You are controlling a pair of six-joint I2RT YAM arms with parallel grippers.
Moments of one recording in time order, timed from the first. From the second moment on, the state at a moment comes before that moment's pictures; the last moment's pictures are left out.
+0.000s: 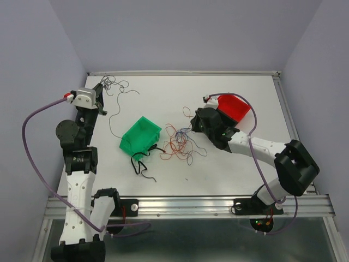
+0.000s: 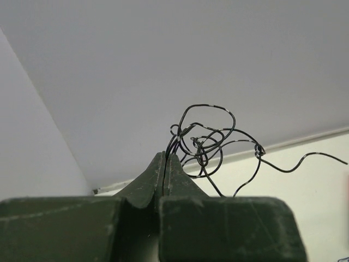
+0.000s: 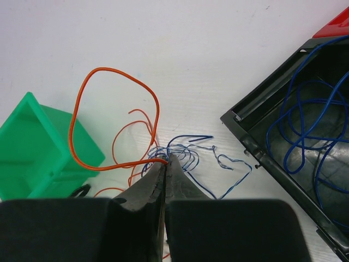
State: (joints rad) left arm 0.09 0.72 0.83 0.28 0.29 0.06; right arm 0.73 1.52 0.91 0.14 0.36 0.58
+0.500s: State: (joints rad) left arm 0.09 0.72 0.77 0.31 0.32 0.06; right arm 0.73 1.51 0.91 0.14 0.36 0.58
